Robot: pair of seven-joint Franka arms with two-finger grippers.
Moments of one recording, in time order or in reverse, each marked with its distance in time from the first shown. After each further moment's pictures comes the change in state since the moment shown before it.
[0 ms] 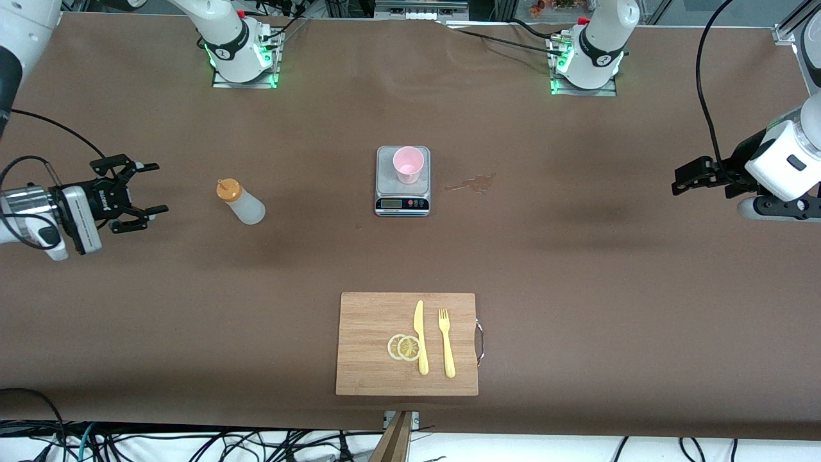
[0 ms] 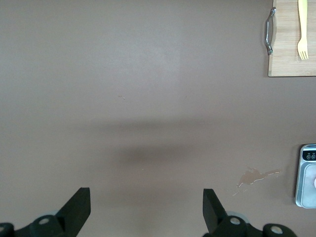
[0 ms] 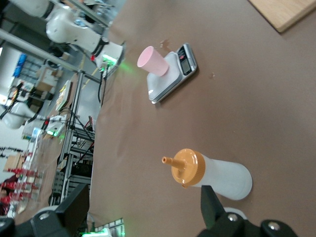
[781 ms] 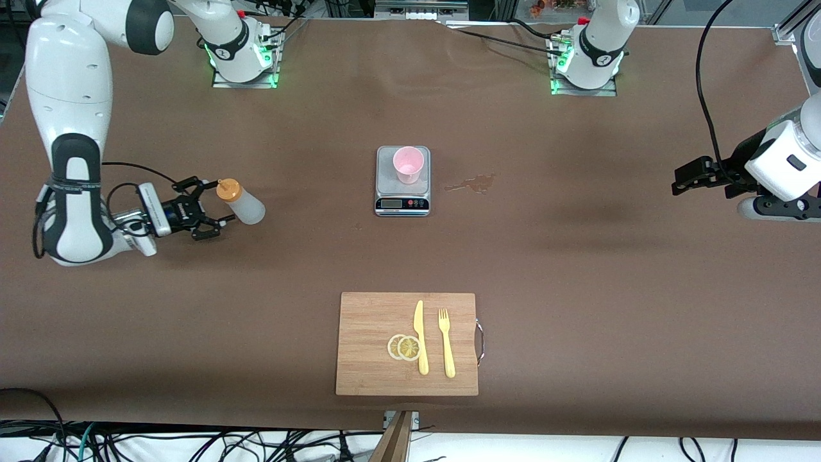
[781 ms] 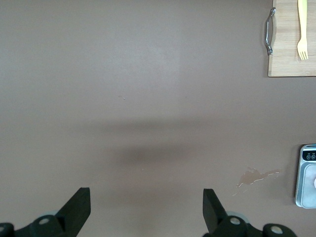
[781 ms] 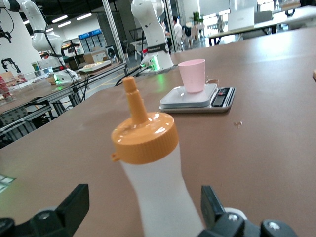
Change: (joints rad) left arm 0.000 0.000 0.000 0.000 0.000 0.001 0.000; right arm -0.059 0.241 0.082 -0.210 0.138 0.091 -1.083
